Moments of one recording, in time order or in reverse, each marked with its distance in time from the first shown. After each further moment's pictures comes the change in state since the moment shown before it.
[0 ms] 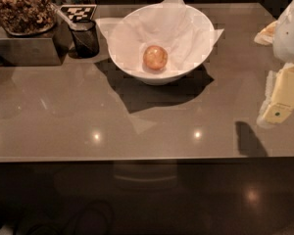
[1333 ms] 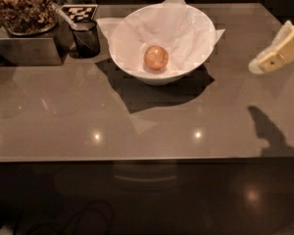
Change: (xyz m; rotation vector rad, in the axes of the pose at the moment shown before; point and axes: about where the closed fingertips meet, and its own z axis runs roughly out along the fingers) arm -0.016 -0.090 -0.041 0.287 -0.487 0.094
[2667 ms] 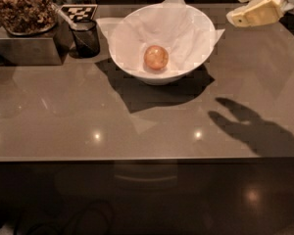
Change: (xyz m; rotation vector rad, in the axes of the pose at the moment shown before) arm -0.034 -0.049 0.035 0.022 -0.184 0.031
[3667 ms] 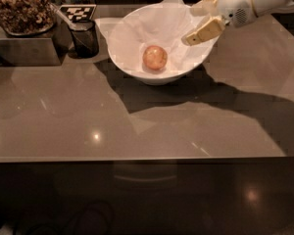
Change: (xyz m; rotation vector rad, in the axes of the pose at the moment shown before) arm 0.013 -0.002 0.139 -0.263 -0.080 0.025
